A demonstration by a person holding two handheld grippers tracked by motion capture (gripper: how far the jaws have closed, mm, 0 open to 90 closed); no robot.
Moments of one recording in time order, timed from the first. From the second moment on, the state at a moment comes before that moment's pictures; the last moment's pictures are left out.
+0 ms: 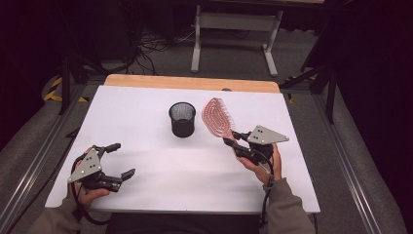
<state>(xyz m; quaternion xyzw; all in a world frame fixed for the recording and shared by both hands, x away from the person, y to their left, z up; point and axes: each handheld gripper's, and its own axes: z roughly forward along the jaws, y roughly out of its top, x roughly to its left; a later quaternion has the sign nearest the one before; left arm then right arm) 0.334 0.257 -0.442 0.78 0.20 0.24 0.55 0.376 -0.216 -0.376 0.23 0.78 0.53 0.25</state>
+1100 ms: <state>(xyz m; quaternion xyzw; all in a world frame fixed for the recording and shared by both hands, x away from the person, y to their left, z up) 0.334 0.263 -0.441 0.77 0.20 0.23 0.56 0.435 -0.161 -0.358 0.27 0.69 0.60 0.31</state>
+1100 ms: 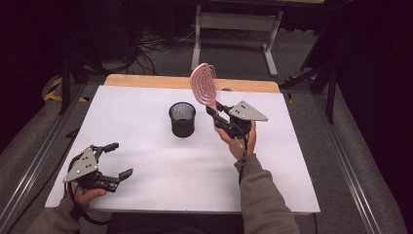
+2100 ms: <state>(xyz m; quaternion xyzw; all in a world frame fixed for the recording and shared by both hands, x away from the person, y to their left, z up) 0.332 0.263 -0.443 0.77 0.19 0.23 0.57 0.471 -0.105 -0.352 0.26 0.66 0.64 0.30</state>
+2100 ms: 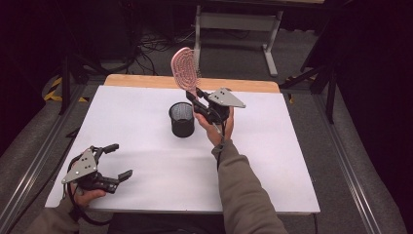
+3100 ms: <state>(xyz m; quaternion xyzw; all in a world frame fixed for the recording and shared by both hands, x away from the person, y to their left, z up) 0.328 0.270 -0.445 0.77 0.20 0.22 0.57 0.496 -0.072 -0.376 0.27 0.67 0.64 0.28</state>
